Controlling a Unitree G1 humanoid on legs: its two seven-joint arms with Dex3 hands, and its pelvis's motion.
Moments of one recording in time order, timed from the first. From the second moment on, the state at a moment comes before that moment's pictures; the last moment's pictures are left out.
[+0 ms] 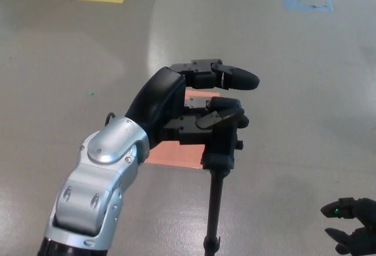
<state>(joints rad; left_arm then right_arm) -0.47 0.07 -0.10 -0.12 -0.11 0.50 -0.34 -0.53 -0.46 0.21 1.17 -0.28 -0.10 0.36</state>
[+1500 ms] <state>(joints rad) -0.54 0.20 -0.07 -0.10 -0.34 0.86 -0.52 -0.59 -0.47 0.22 1.18 -0.29 -0.08 0.38</state>
